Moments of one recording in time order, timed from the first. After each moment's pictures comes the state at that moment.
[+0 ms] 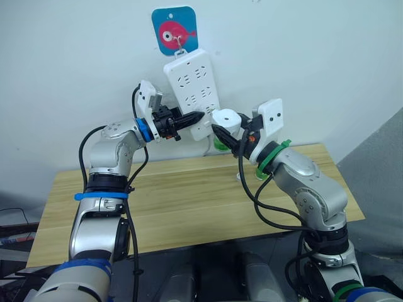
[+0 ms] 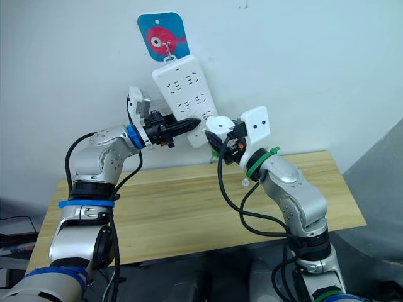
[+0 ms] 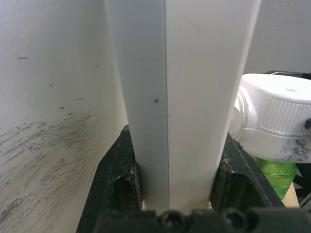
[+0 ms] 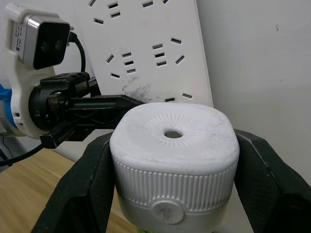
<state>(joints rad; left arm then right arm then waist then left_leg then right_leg) -0.86 0.43 0.09 0.43 -0.39 0.39 -1.04 -0.55 -0.17 0.10 -0.44 0.41 0.76 0.24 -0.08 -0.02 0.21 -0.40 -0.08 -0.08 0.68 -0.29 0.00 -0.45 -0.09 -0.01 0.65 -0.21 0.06</state>
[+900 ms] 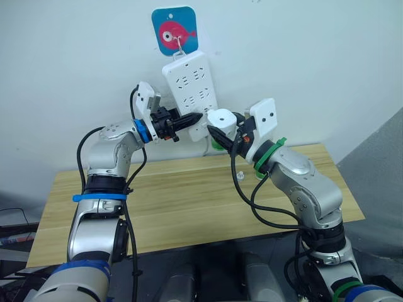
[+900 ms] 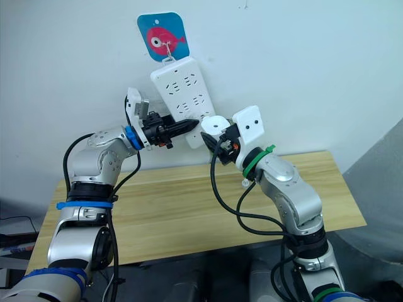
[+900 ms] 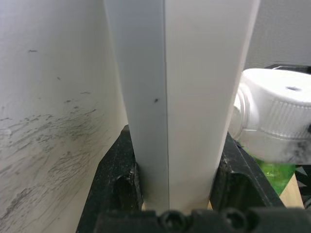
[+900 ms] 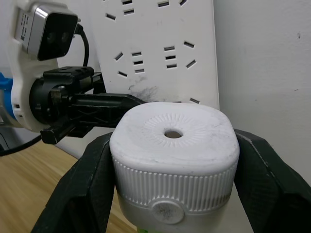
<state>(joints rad) -0.85 0.44 0.09 0.42 -0.39 0.39 -1.04 -0.57 -0.17 0.14 -0.42 0.34 0.75 0.28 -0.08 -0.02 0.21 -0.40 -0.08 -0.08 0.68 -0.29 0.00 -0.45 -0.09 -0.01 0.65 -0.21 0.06</state>
